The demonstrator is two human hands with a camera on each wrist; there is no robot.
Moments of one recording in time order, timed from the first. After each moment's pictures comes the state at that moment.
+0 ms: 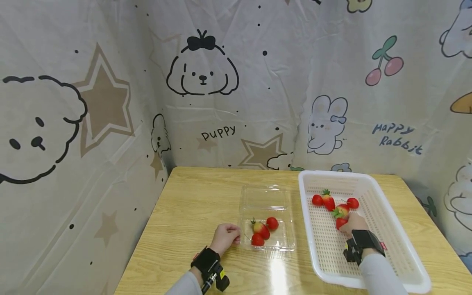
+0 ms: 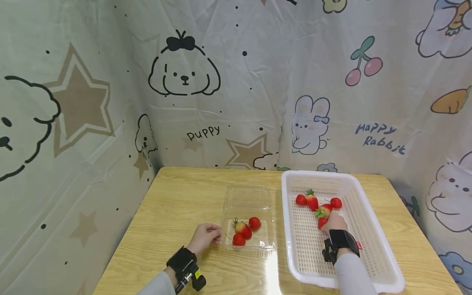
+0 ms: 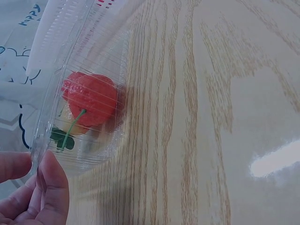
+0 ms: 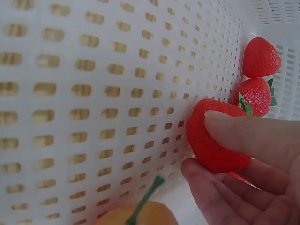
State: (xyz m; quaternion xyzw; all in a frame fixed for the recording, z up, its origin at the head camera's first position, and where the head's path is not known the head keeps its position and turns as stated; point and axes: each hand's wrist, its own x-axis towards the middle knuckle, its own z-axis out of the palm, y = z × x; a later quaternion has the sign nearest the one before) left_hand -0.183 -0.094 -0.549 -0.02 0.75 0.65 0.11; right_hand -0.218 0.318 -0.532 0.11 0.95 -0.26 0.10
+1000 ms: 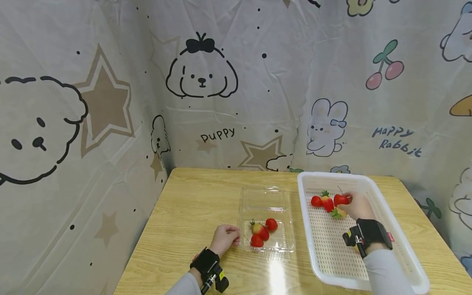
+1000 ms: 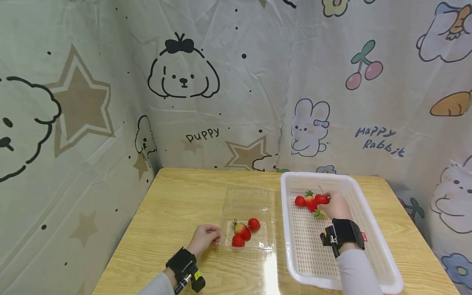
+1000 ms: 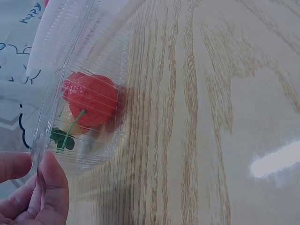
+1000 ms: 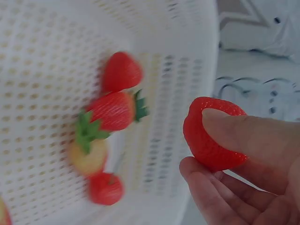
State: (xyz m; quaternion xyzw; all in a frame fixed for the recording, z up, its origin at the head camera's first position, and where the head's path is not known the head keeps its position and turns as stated) left_hand -0.183 -0.094 -0.548 -0.02 0.76 0.64 0.11; right_hand -0.222 0.299 -0.460 0.06 0.94 -0.33 -0.01
